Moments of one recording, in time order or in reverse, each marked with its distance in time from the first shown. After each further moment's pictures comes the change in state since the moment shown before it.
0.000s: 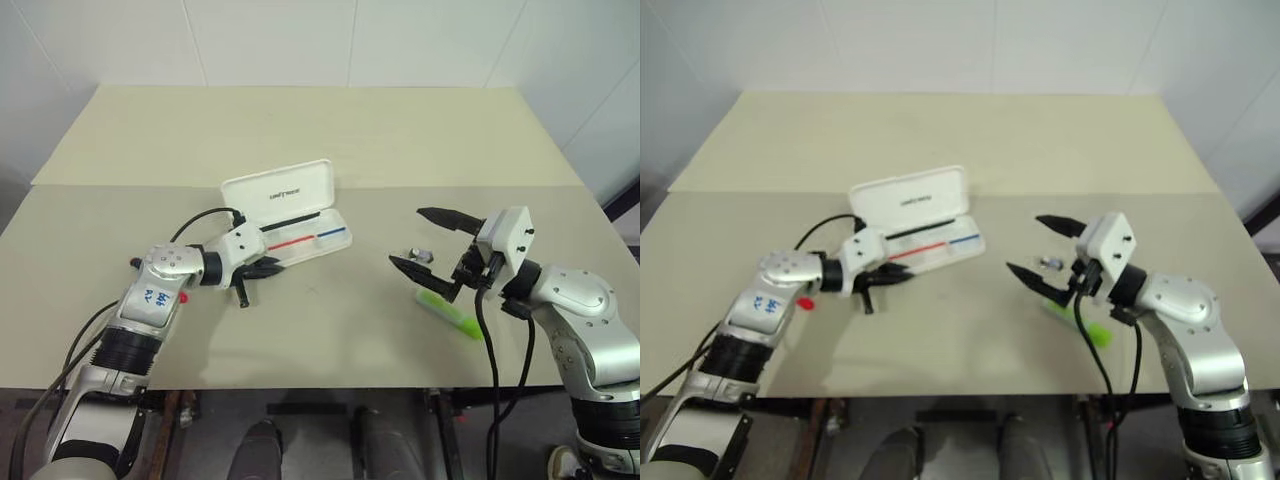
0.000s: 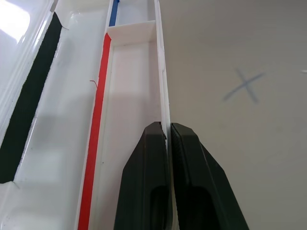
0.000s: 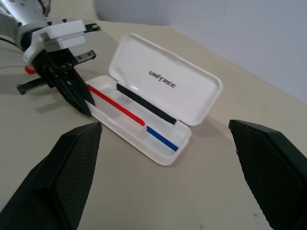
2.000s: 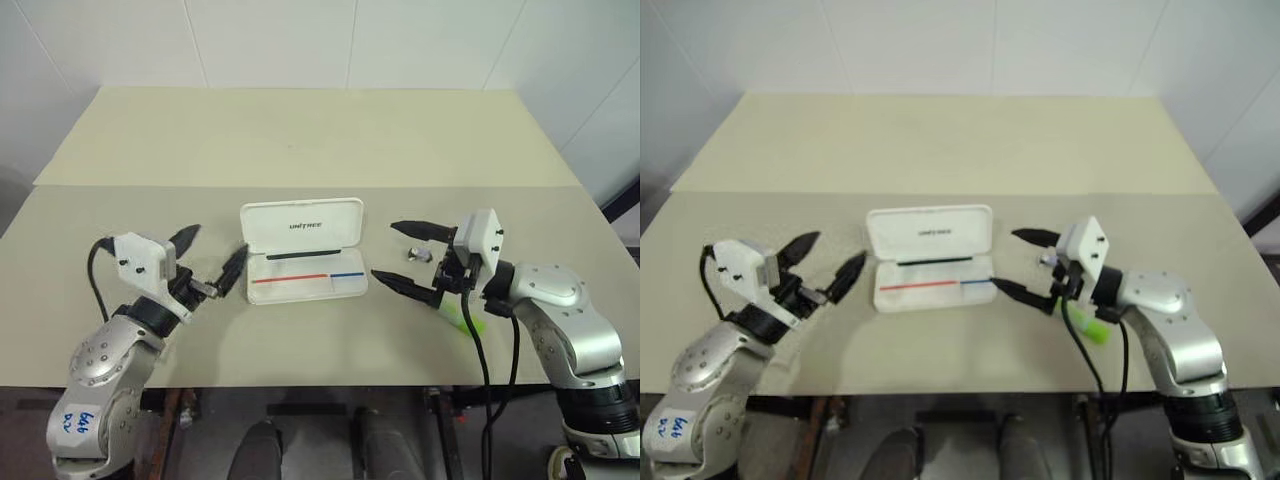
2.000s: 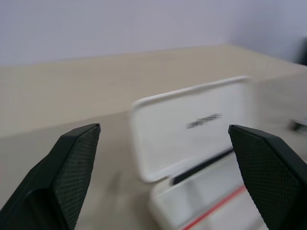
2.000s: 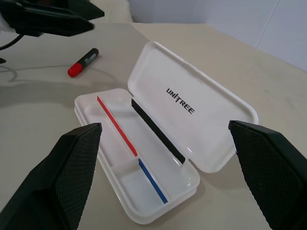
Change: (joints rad) left arm 0.556 -0.322 0.502 -0.880 -0.325 0.392 0.813; right arm -0.073 0.040 0.085 0.073 0.013 0.025 0.070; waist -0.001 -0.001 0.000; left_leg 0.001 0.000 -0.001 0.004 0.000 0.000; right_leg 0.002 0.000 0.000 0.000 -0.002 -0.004
